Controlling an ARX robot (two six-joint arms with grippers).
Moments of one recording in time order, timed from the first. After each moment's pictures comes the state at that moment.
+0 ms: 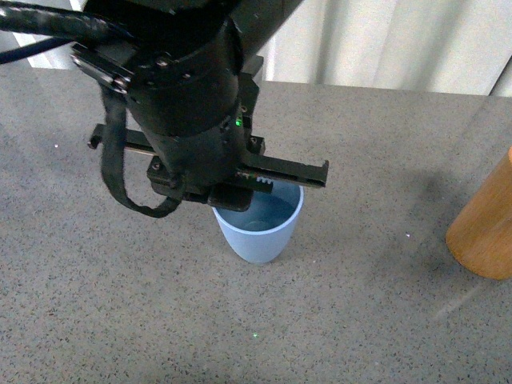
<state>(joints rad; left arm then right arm) -0.58 1.96 1.23 -0.44 -0.19 -0.32 0.00 0.00 0.02 0.00 0.00 0.00</state>
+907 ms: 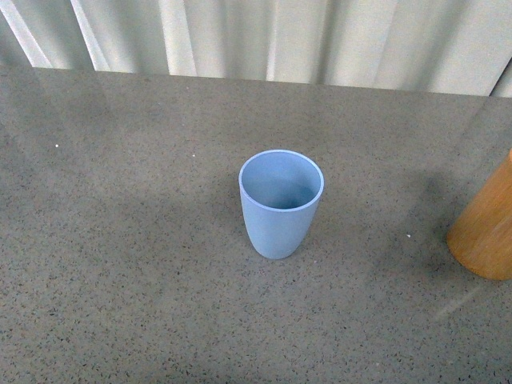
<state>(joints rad) -0.24 1.37 0.79 0.34 -0.18 -0.15 0.00 0.00 0.02 0.00 0.00 0.00</state>
